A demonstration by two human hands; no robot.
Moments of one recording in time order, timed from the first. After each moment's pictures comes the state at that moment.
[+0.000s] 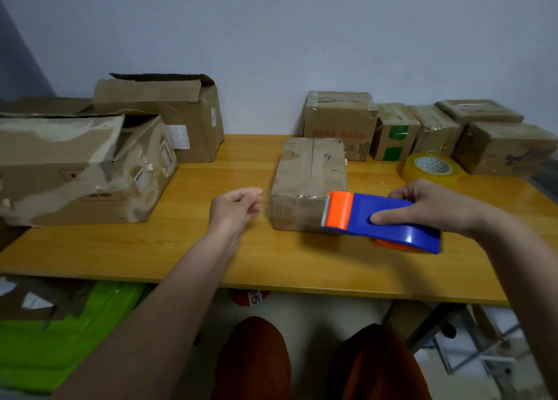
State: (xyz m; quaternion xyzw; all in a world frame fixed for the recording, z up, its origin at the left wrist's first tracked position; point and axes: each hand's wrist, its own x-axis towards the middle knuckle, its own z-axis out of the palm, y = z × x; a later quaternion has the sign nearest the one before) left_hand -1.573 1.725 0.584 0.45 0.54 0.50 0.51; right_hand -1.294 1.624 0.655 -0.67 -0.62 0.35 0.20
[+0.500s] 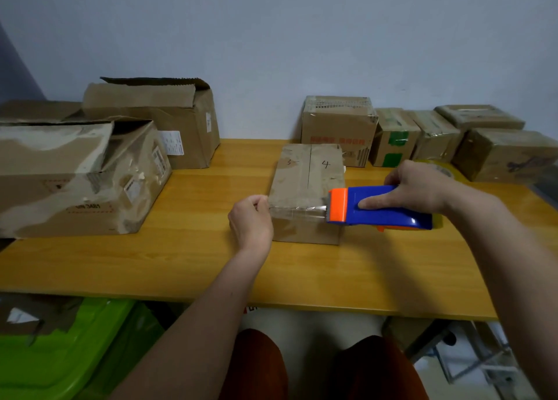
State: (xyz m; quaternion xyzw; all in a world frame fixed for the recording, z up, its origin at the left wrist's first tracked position) left_hand -1.525 1.744 0.566 0.56 0.63 0.48 0.24; right_hand -1.290 1.681 0.667 -0.75 -0.63 0.17 0.12
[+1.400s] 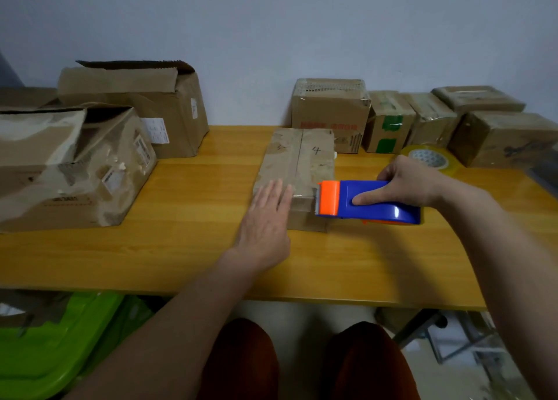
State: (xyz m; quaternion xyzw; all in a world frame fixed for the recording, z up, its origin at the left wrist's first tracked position) left_hand -1.510 1.736 0.536 0.87 0.47 0.12 -0.06; right_hand -1.268 1.686 0.650 -0.74 -0.60 0.24 0.15
